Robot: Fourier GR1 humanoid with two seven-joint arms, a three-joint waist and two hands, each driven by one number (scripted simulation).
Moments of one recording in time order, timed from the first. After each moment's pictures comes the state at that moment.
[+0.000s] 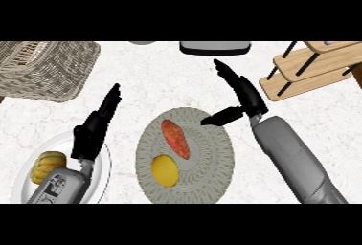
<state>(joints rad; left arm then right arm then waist) -0.23 0.30 -0.31 -1.41 0.13 0.23 0.01 -0.66 -0.20 0.33 -0.91 -0.12 -0.08 -0.15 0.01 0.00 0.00</state>
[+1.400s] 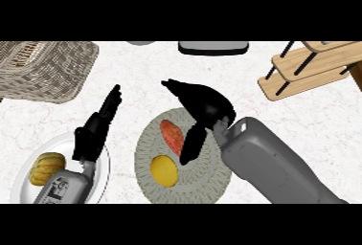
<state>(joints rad) -0.20 0.24 -0.24 -1.43 0.05 0.19 0.02 -0.79 -0.16 0.55 -1.42 0.21 0.31 0.74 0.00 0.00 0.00</state>
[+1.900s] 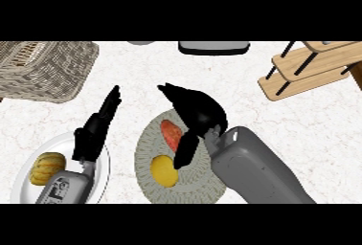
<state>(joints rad) -0.19 0.20 -0.19 -1.41 0.01 0.14 0.01 -0.72 -0.05 0.50 -1.44 0.37 0.35 0.76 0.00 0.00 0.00</state>
